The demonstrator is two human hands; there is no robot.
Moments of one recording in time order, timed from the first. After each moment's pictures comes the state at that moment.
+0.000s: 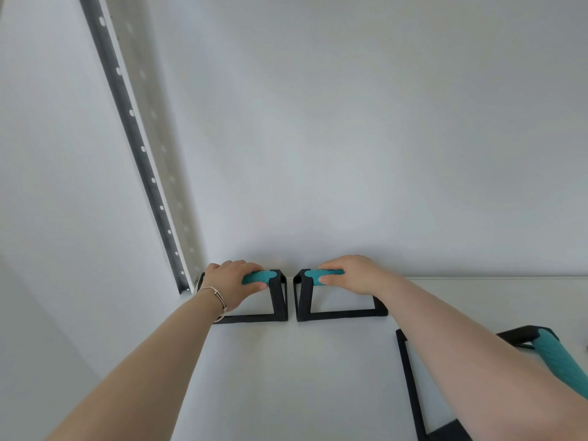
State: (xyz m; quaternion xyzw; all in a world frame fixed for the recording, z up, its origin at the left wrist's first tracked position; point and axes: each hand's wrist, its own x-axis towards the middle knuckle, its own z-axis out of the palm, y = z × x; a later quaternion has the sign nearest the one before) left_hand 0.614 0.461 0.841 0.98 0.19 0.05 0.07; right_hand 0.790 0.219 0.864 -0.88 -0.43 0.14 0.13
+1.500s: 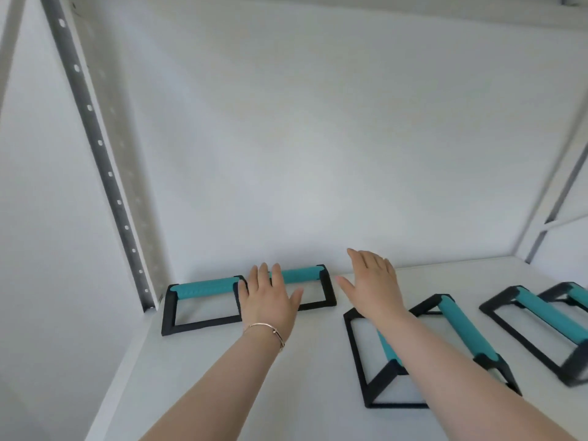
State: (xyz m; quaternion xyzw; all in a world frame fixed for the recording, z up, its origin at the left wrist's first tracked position) left_hand 0.598 0.271 0.870 0.96 0.22 0.16 0.08; right_hand 0.706 0.096 0.879 -0.94 -0.23 -0.20 0.13
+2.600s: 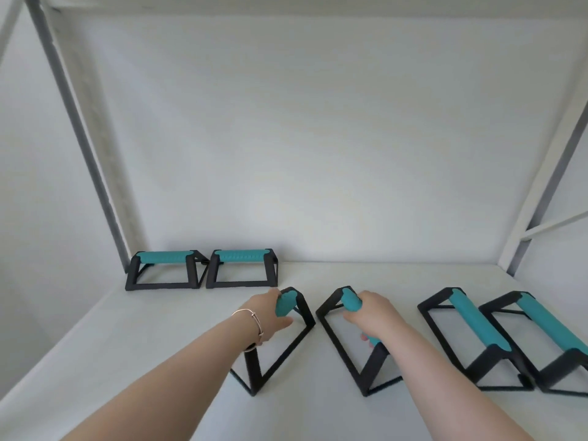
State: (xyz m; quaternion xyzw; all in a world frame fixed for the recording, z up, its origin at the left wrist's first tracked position) left_hand 0.611 0.097 0.873 0.93 0.27 -0.04 0.26; right_hand 0.741 -0.096 0.859 -0.93 -0.15 0.16 0.30
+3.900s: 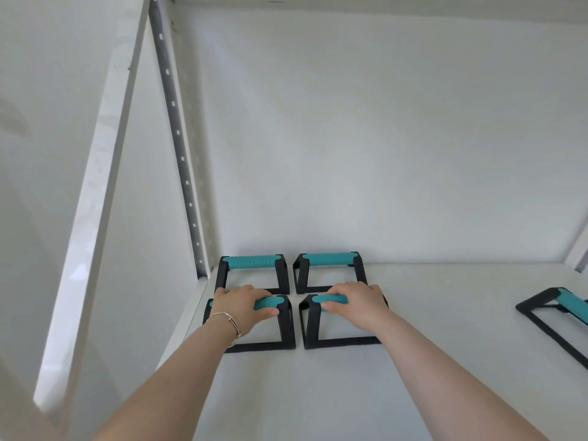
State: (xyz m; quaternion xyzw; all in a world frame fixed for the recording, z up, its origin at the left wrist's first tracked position) left_hand 0.495 0.367 0.852 0.98 0.21 0.02 0.06; right_hand 0.641 0.141 0.849 -0.92 -0.35 0.03 0.16
